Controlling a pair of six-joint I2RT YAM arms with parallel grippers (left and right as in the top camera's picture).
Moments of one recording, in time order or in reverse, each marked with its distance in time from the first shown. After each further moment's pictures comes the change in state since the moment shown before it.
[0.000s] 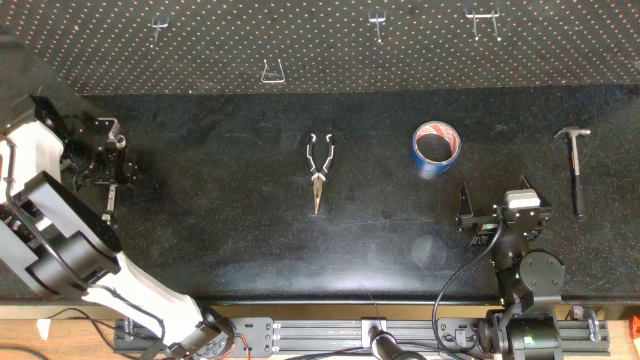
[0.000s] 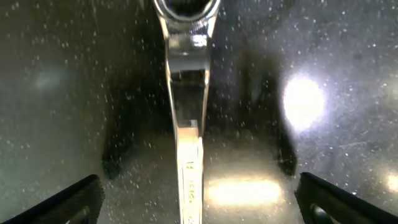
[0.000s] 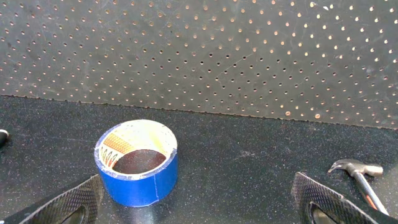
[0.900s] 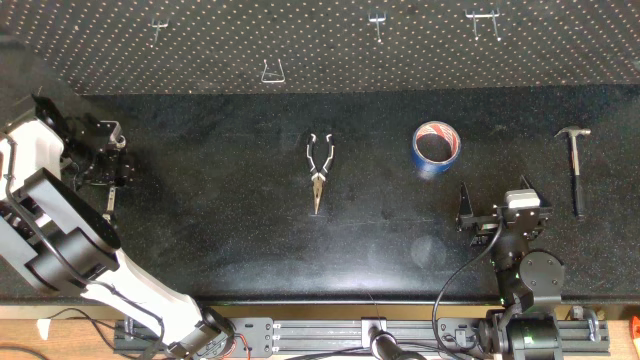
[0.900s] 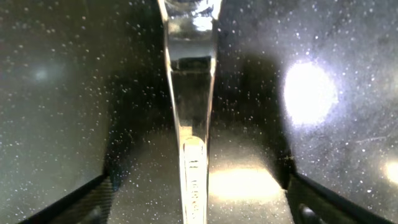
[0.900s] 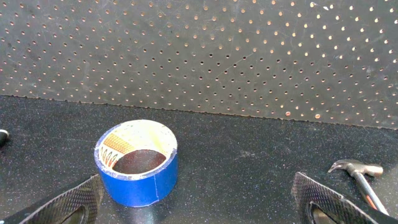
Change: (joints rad) left arm 0.000 0.020 0.010 -0.020 -0.025 0.010; right arm 0.000 0.000 0.000 0.000 0.000 0.000
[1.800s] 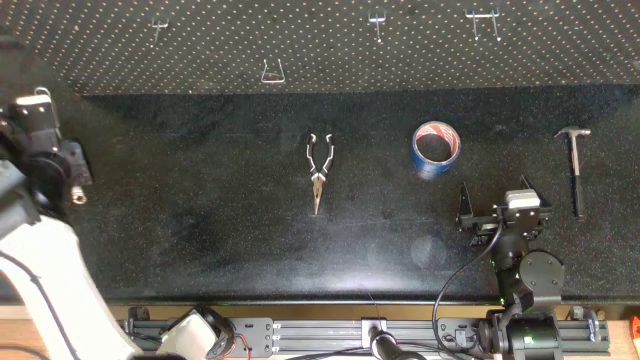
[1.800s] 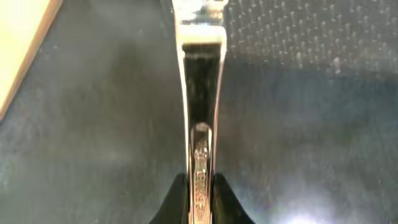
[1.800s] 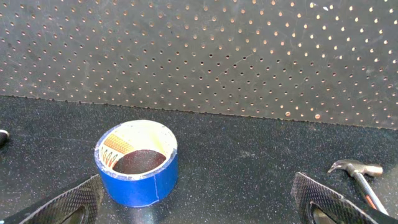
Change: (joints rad) left arm 0.010 -0.821 -0.329 0.285 0.109 -0.294; right arm 0.000 0.000 0.000 0.000 0.000 0.000
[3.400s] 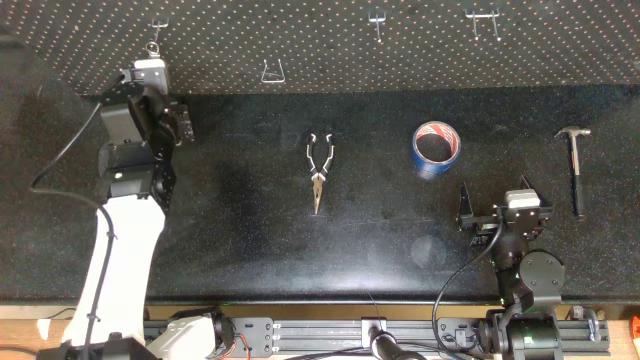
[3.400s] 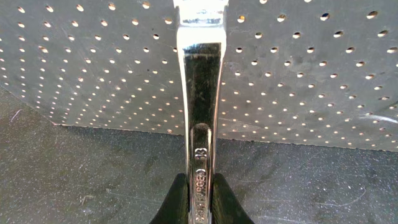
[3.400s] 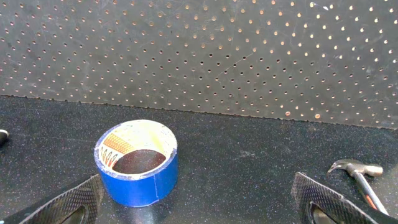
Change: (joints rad) left arm -0.527 0.067 -0.254 0.503 -0.188 -0.309; right arm 0.000 0.000 0.000 0.000 0.000 0.000
